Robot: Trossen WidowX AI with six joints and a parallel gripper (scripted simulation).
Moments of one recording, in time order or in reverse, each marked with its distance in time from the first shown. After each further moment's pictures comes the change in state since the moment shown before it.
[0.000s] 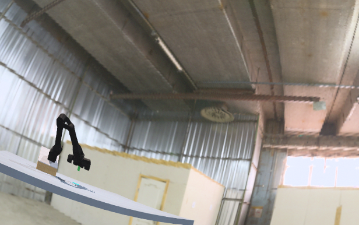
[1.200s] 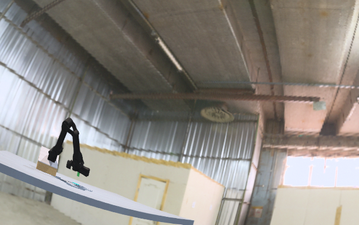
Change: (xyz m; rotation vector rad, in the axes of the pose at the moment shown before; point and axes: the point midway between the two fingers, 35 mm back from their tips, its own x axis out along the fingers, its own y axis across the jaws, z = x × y) arm 0.002 -0.005 -0.045 -0.021 -0.002 -0.016
